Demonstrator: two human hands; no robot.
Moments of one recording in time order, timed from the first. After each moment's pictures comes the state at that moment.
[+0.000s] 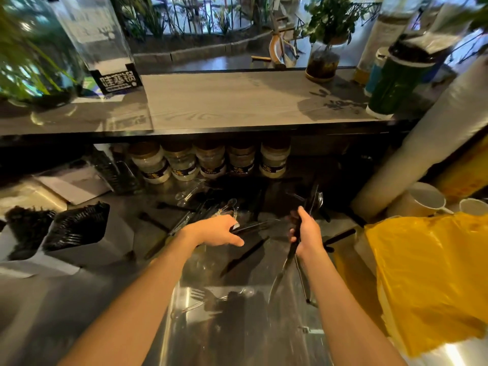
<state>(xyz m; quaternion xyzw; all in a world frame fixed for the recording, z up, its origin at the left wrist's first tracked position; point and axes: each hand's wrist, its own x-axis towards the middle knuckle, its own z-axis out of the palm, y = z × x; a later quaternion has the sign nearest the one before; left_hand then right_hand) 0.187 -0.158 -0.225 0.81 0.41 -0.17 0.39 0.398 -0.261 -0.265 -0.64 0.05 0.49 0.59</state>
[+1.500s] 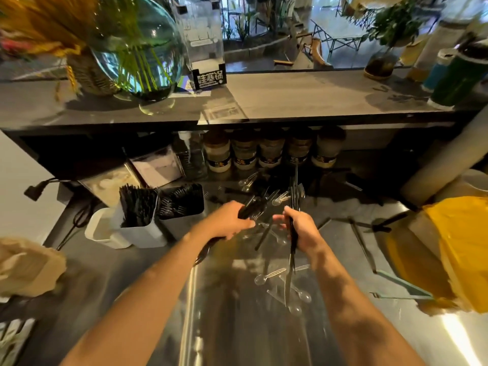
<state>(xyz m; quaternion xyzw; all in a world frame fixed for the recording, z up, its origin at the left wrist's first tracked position) -0.018 -0.162 -0.200 0.79 0.42 0.00 0.46 0.170 -0.254 -0.225 -0.65 -0.12 0.56 0.50</state>
